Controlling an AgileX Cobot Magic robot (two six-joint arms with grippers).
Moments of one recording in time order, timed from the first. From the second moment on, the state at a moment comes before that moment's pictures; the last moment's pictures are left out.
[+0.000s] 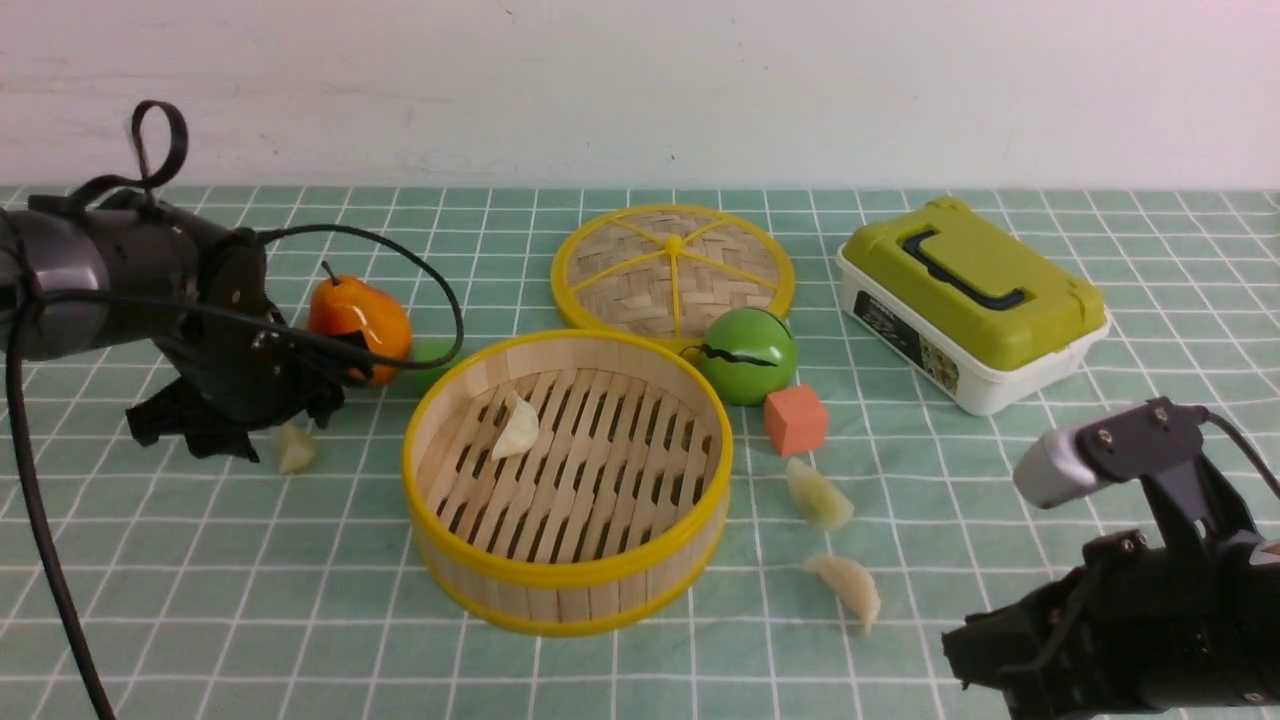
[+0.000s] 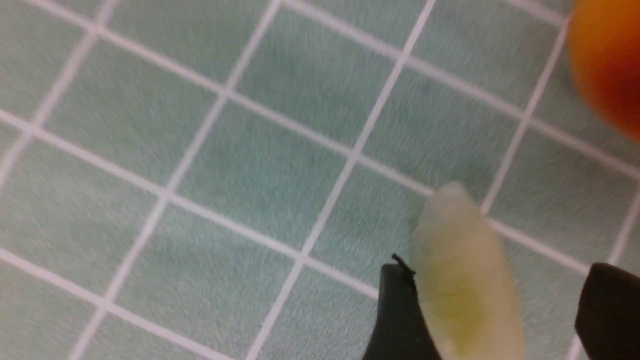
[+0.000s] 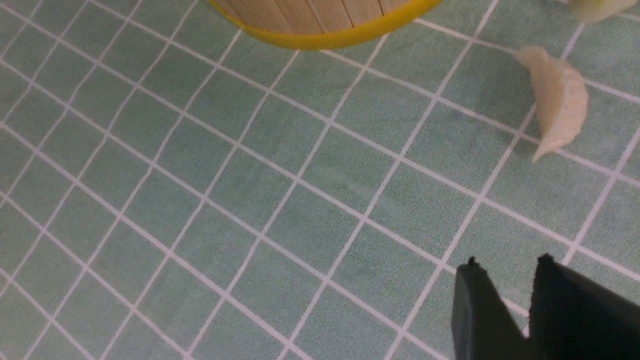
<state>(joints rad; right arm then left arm) 0.28 1.19 -0.60 0.84 0.54 -0.73 -0.13 1.96 -1.32 0.31 0.54 -0.84</state>
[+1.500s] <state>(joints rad) 0.28 1.19 -0.60 0.85 0.54 -0.74 -0.18 1.81 -1.39 -0.12 0.55 -0.43</state>
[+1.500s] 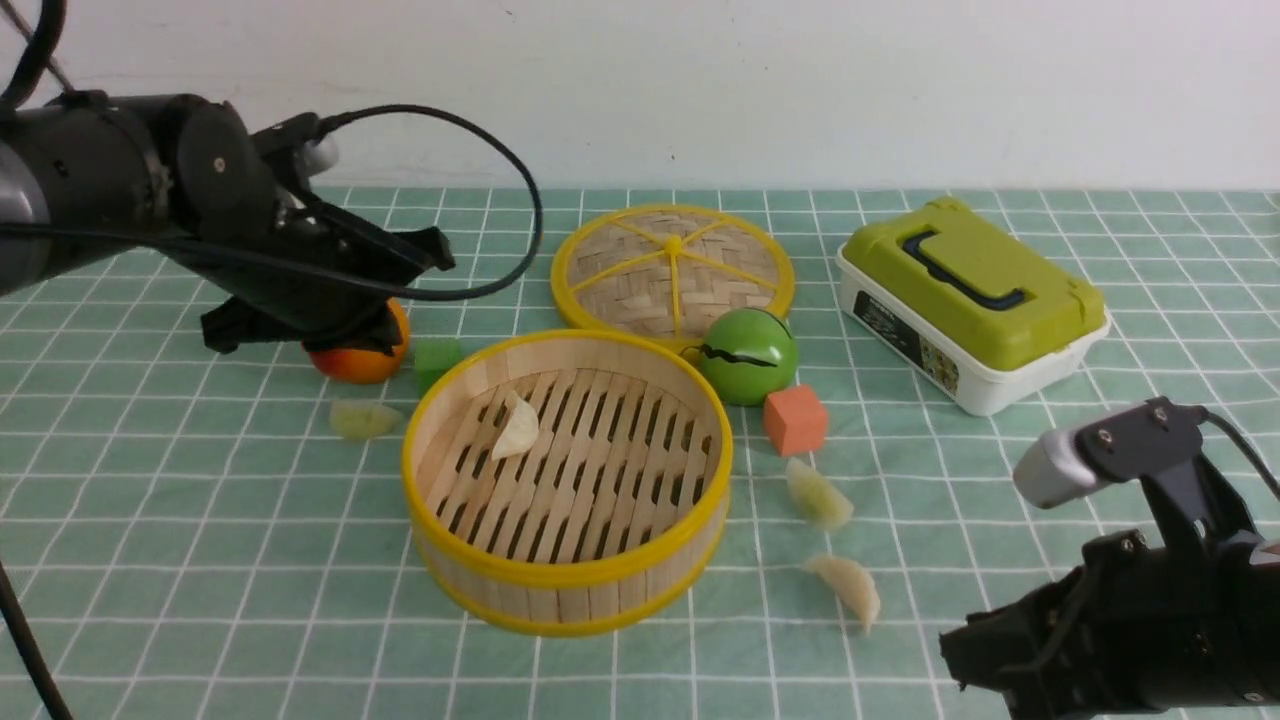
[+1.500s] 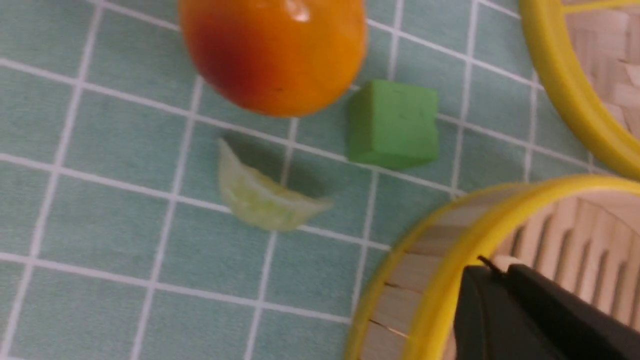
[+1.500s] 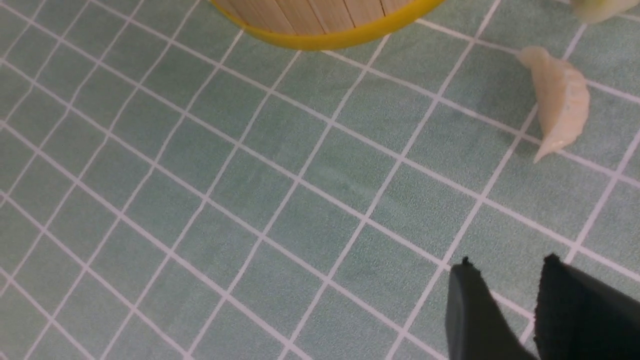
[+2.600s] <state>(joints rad) 0.28 1.19 -0.60 0.88 0.54 -0.74 -0.15 2.04 -1.39 0.26 0.44 -1.03</state>
